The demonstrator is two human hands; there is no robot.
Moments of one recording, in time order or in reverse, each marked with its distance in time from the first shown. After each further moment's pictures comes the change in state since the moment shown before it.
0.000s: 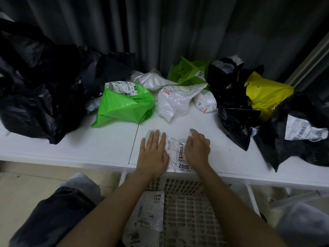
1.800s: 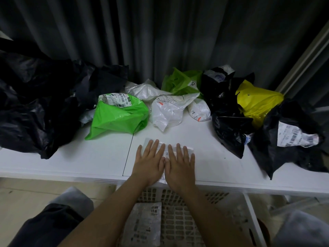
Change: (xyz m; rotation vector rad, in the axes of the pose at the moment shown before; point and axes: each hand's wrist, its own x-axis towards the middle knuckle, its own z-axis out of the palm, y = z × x) left_hand 0.014 -0.001 -0.001 0.044 -0.100 0.045; right_hand -0.034 0.002 0.026 -0.363 -0.174 -0.246
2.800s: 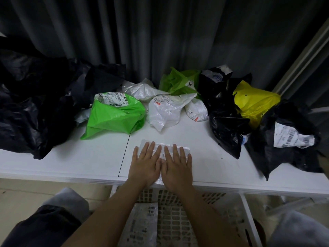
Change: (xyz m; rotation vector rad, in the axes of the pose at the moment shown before) left_hand 0.001 0.001 0.009 0.017 0.031 -0.019; right_hand 0.001 0.003 0.001 -0.057 -0.033 -0.009
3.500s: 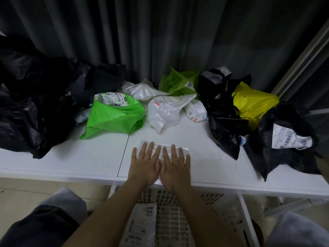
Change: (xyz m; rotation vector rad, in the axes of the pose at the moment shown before) left_hand 0.003 0.003 0.002 0.067 -0.051 -0.019; right_hand 0.002 -0.001 0.000 -0.049 -0.051 0.003
